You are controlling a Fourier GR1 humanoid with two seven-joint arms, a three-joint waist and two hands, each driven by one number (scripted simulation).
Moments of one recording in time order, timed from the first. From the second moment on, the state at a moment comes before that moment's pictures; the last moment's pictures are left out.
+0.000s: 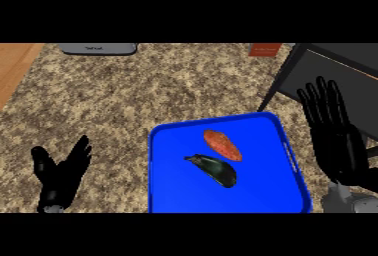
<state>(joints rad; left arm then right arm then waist) 0.07 0.37 -0.19 -1.39 0.41 0.25 0.20 -0.09 -0.22 0.05 -1.69 -0.42 0.06 -0.24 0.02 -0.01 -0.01</state>
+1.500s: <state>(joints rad) -0.09 0.36 -0.19 -1.31 0.36 0.18 0.23 -0.77 -0.62 0.28 -0.87 0.01 0.78 -0.29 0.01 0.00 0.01</state>
